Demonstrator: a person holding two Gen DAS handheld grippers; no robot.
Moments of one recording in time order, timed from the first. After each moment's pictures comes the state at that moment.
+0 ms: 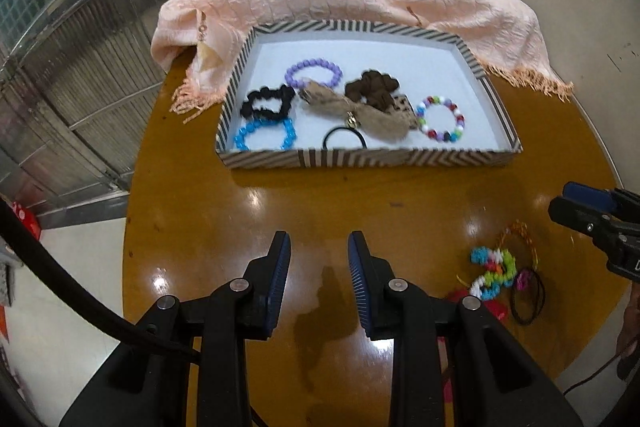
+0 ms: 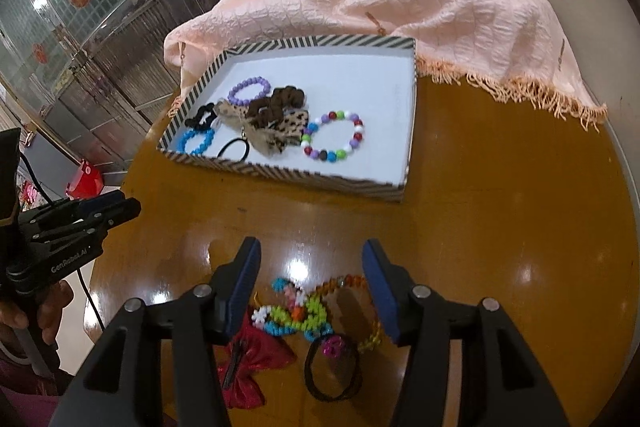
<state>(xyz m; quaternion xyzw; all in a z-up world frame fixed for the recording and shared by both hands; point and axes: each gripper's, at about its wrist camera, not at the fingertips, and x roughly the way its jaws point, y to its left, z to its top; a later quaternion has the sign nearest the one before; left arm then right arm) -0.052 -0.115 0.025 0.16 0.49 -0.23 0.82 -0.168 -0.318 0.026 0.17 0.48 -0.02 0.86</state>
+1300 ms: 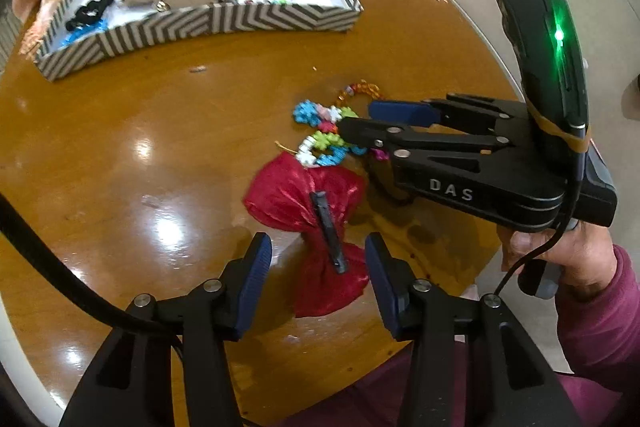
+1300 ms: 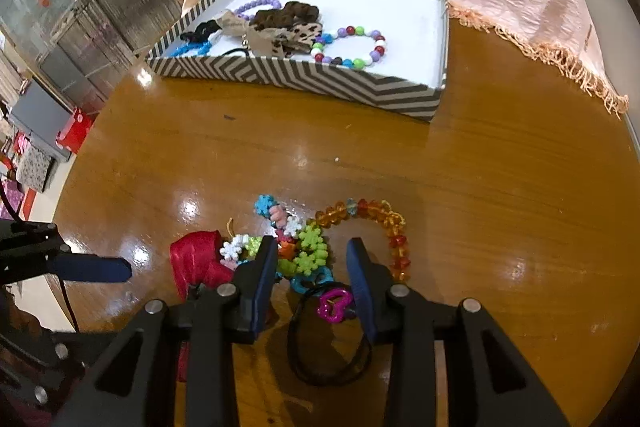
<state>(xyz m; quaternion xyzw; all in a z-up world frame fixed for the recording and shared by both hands) -0.142 -0.149 -0.025 0.13 0.60 -0.42 0.67 -0.183 -0.288 -0.039 0.11 0.54 0.01 0.84</state>
